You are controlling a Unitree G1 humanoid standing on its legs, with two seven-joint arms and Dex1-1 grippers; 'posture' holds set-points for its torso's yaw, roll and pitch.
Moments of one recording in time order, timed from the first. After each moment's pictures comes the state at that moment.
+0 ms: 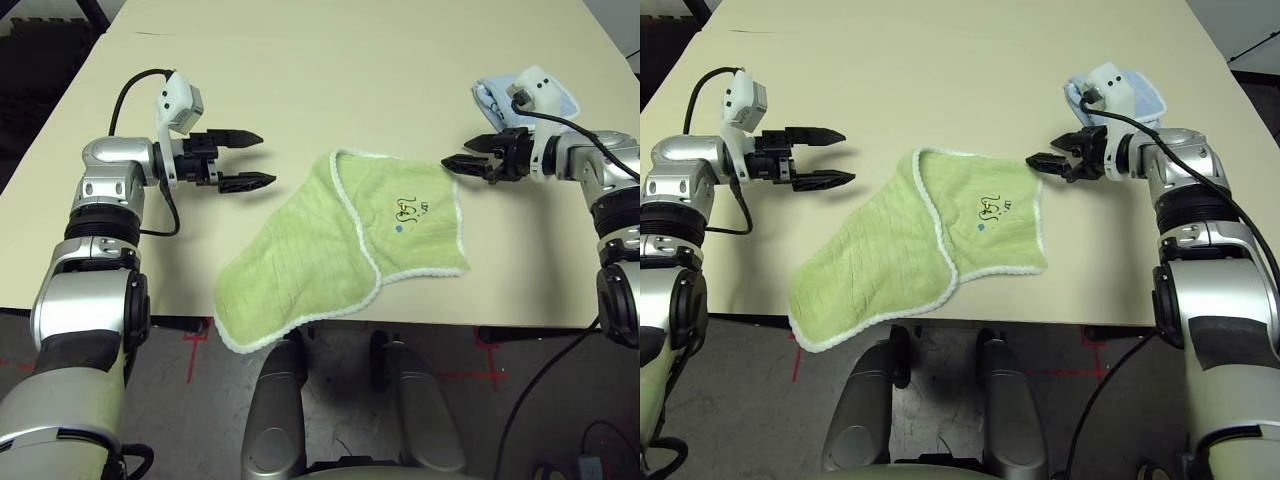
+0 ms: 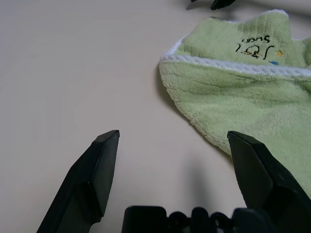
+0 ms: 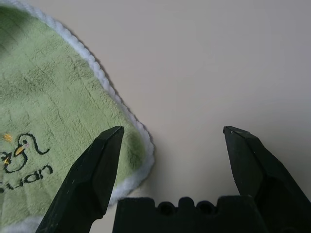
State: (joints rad) left arm -1.08 0.65 0.03 1.02 -0.14 -0.10 -1.48; right arm -1.09 -0.67 0.04 0.90 0.08 0.41 1.12
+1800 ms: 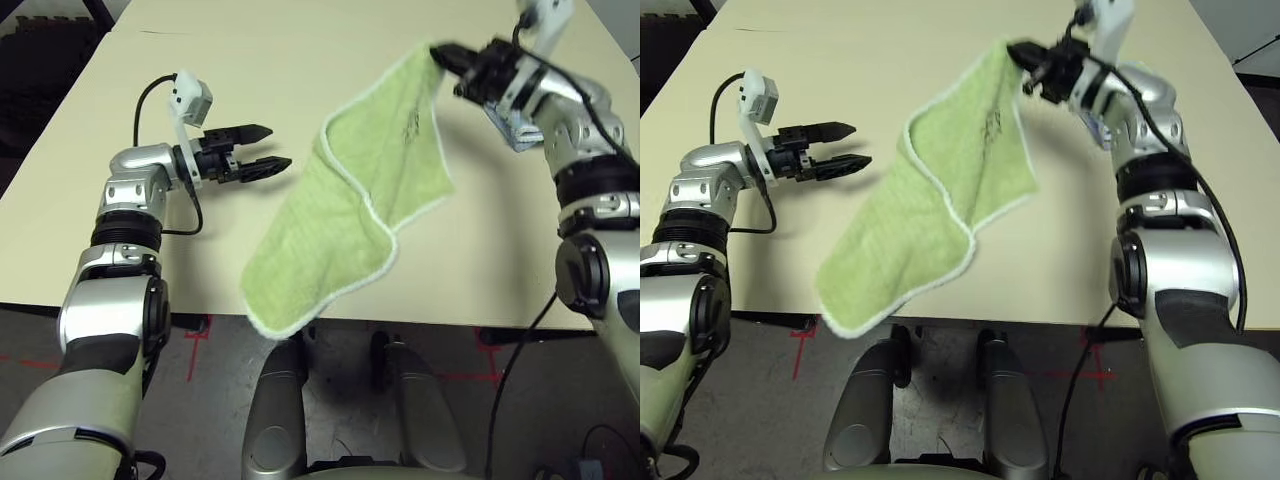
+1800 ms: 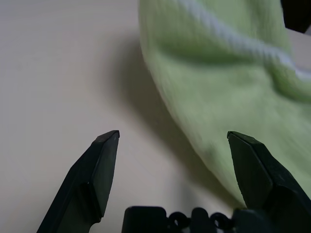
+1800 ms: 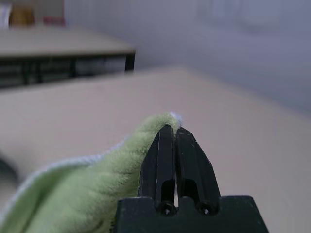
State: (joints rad) left arm -1.06 0.52 0.10 0.95 -0.21 0.09 -1.25; right arm -1.49 -0.45 -0.21 1.03 0.21 -0.14 0.83
